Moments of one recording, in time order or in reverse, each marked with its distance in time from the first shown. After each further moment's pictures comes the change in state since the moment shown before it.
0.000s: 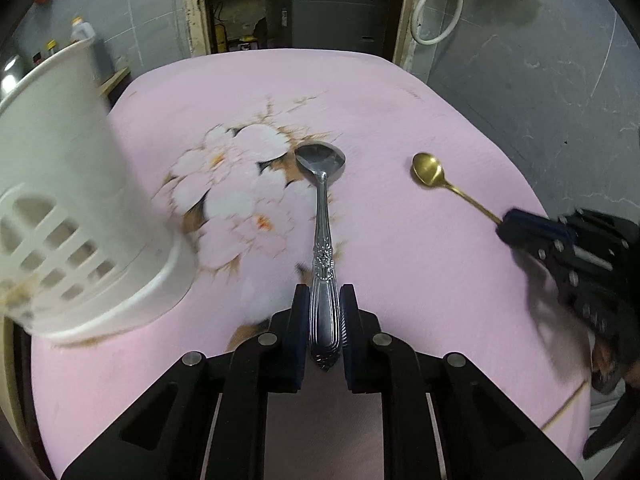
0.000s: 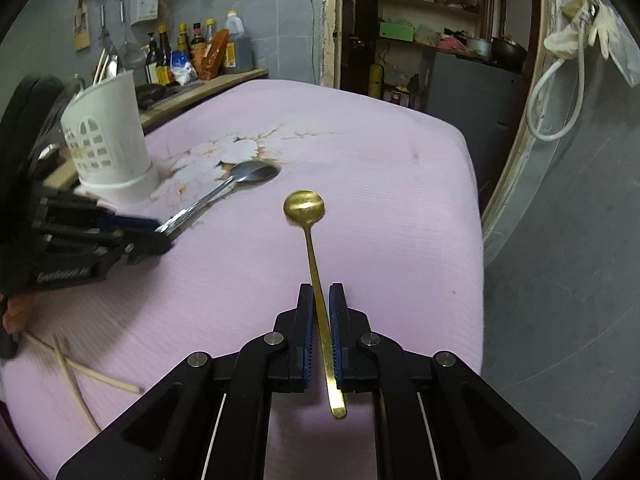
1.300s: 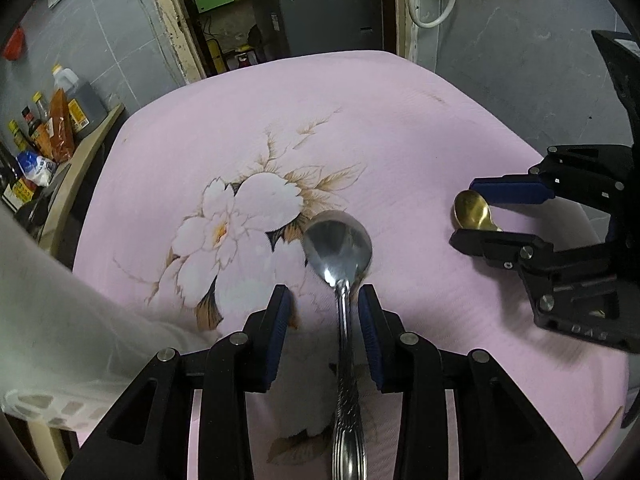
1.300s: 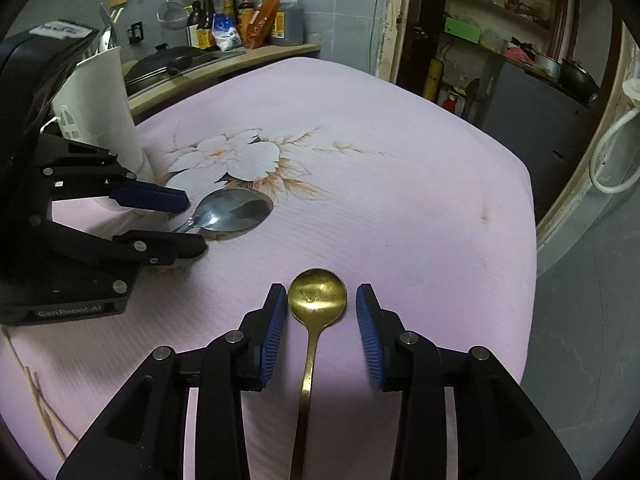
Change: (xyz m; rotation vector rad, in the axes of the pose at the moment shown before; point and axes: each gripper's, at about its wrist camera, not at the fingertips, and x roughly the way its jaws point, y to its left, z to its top) left arm 0.033 -0.008 0.038 0.140 0.022 0.121; right arm 0.062 0.002 0.056 -0.206 0.095 0.098
